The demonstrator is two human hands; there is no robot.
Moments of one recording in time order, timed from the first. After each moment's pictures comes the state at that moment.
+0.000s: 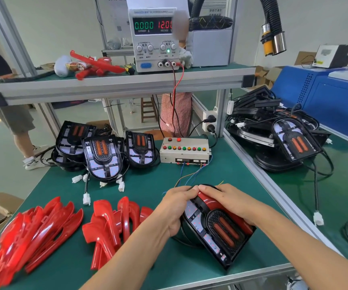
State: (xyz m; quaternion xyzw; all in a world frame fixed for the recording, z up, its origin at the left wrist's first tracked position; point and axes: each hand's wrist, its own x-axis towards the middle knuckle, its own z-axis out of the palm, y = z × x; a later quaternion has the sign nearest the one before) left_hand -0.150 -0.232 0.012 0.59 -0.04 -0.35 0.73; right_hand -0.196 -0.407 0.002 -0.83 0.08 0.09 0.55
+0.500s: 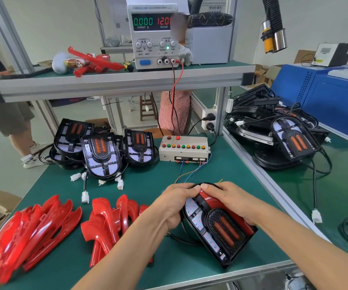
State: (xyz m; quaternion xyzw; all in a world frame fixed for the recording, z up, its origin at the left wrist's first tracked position) left_hand -0.148 -0.233 0.021 0.59 -0.05 -0.37 0.72; right_hand -0.197 -0.409 -0.002 -0.80 0.07 0.07 0.59
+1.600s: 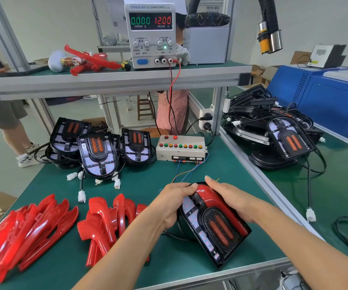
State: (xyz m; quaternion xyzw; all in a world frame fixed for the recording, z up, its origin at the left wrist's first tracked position) left_hand -0.142 -0.236 0.009 0.61 -0.06 -0.36 0.70; right_hand -0.198 -0.416 0.000 -0.74 0.11 0.16 0.64
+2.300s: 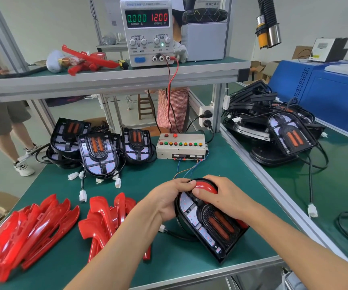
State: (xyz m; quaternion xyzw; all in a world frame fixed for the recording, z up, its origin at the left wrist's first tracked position) left_hand -0.140 -0.228 0.029 0.56 -0.02 -0.44 0.71; right_hand -0.202 -0.406 -0.004 -0.89 0.00 -0.05 0.46
